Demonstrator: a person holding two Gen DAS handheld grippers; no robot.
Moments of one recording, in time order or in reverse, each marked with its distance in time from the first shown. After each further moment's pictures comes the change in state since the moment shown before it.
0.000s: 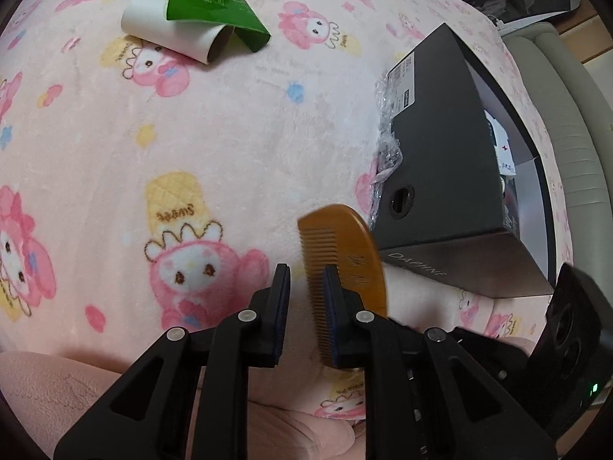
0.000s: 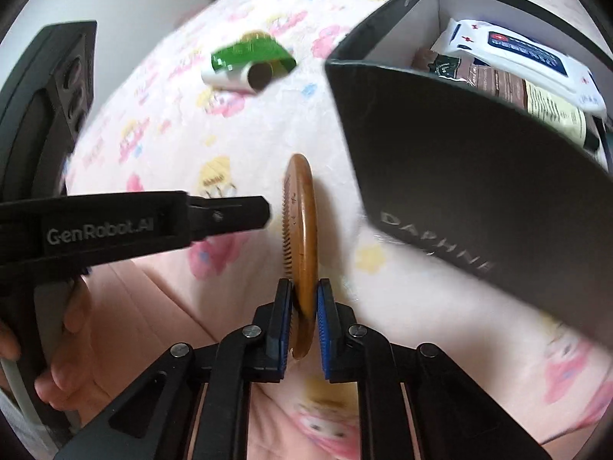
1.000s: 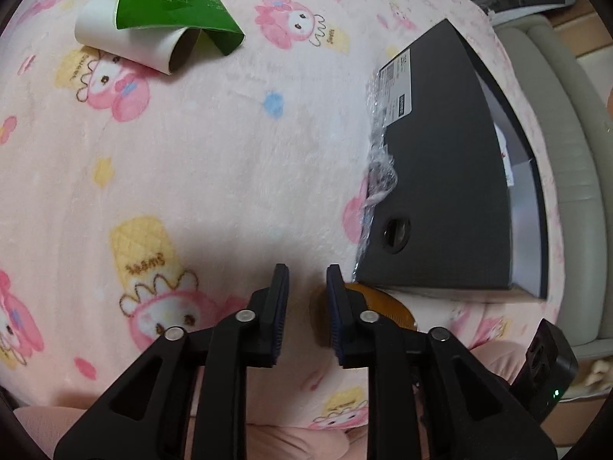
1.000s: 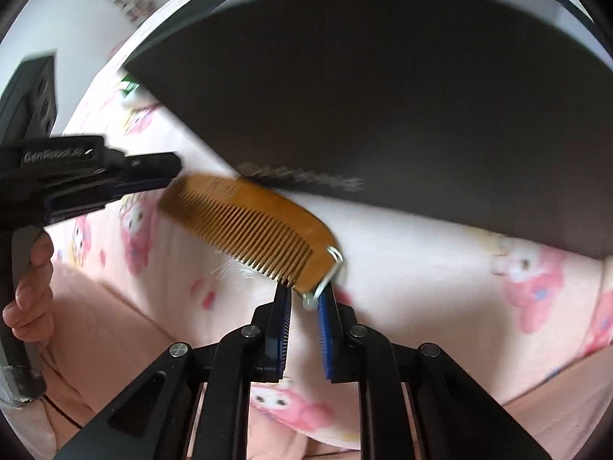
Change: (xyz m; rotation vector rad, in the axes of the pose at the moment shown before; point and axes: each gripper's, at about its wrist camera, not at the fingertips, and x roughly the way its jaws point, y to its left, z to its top) left arm 0.025 0.007 0.021 0.005 0.074 -0.095; right arm -0.003 -0.045 -0.065 0.277 -0.033 -0.094
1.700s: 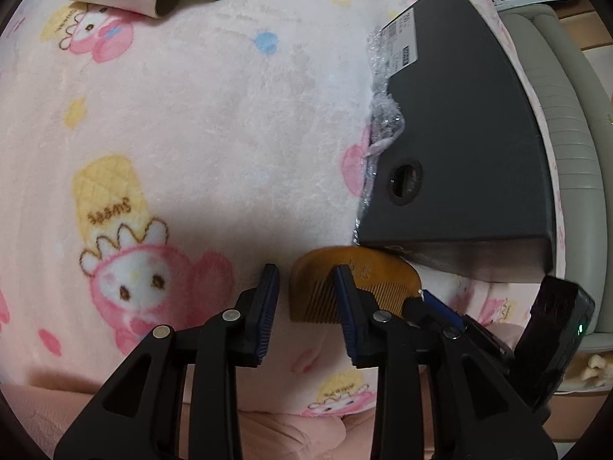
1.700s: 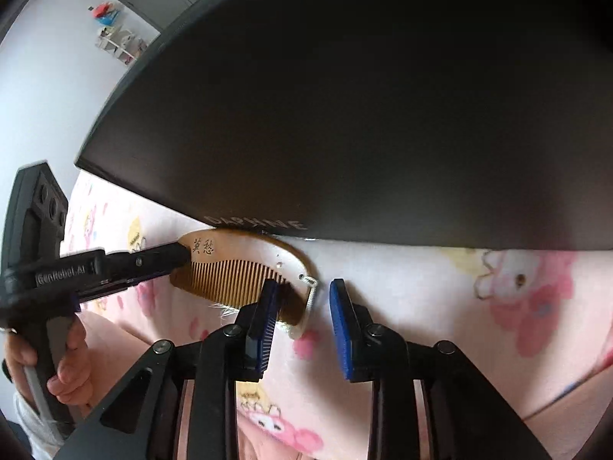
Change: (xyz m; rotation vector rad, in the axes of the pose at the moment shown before) left arm 0.029 -0.003 -0.026 -0.003 0.070 0.011; right arm 0.011 -0.045 0.058 0.108 -0.042 0.138
